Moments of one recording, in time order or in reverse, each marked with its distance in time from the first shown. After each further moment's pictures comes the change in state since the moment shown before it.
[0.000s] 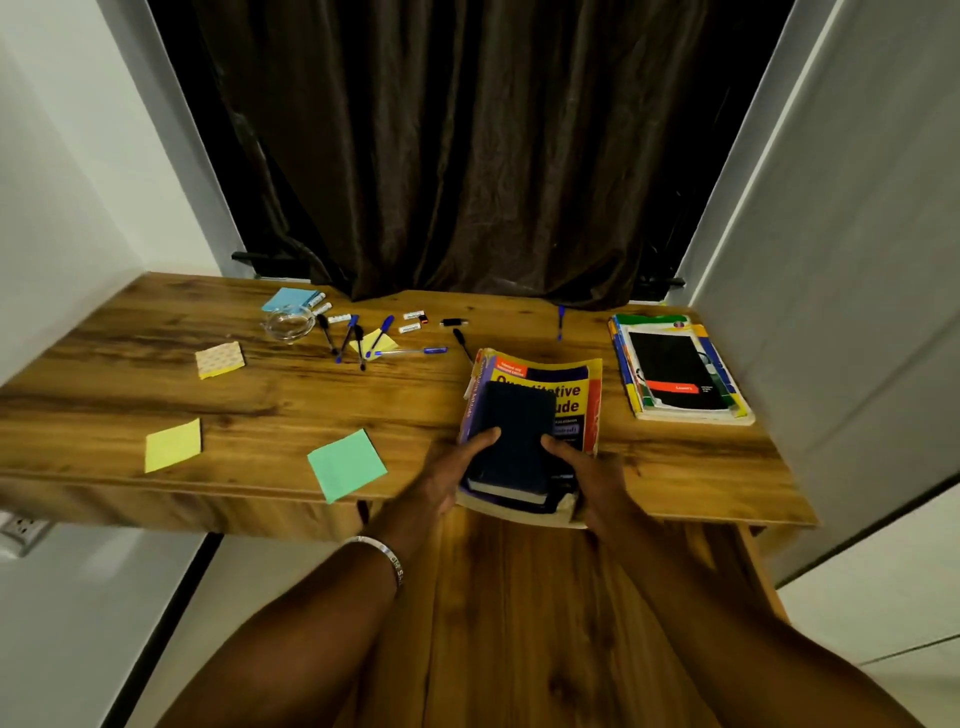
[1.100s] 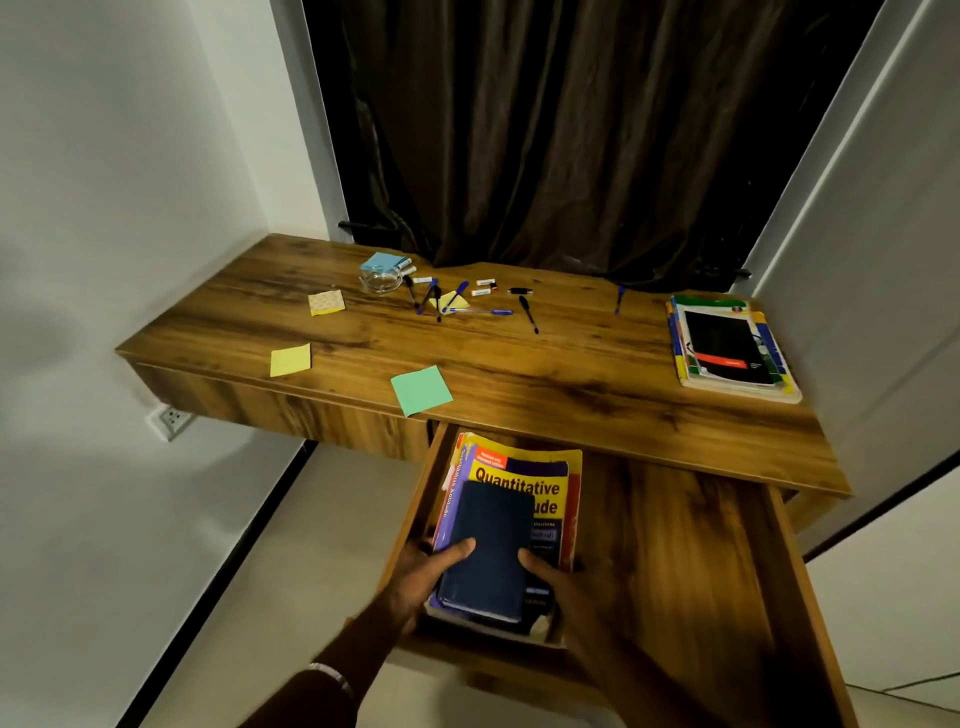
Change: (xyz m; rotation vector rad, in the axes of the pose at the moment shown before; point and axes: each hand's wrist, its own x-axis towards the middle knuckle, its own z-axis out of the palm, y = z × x) left_hand -0.189 -0.170 -0.094 -0.048 0.134 -0.053; right_hand -0.180 0.161 -0.031 -0.076 -0.203 0.163
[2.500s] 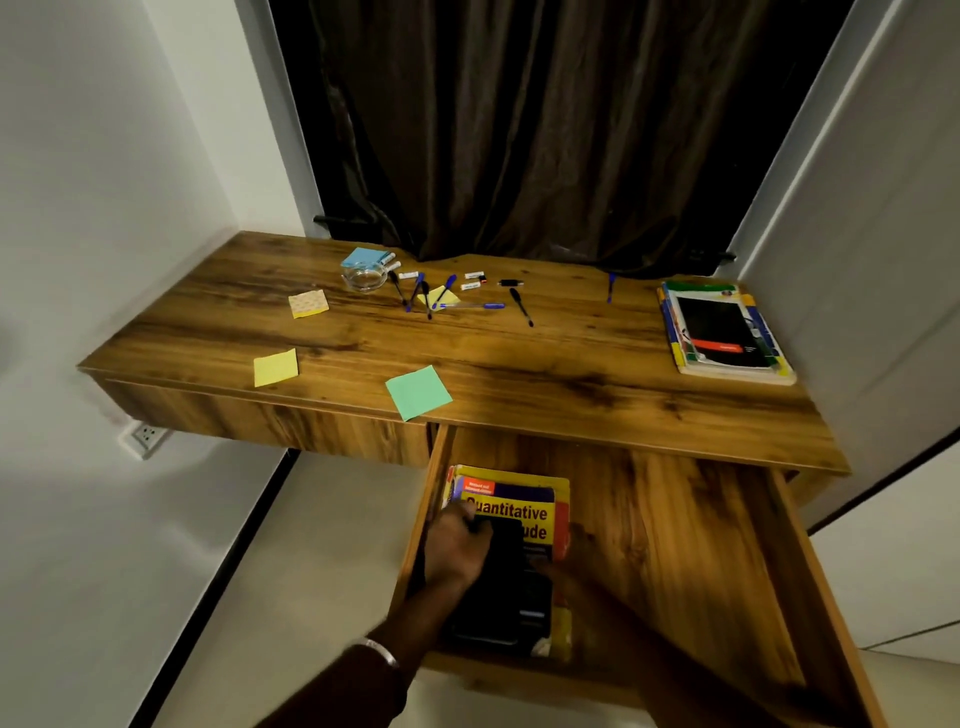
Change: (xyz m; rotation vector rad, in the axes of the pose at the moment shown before) left_hand 0.039 0.023 0.026 0.783 0.271 0.228; right_hand 0.031 -0.002 0.015 -0.530 0.127 -0.046
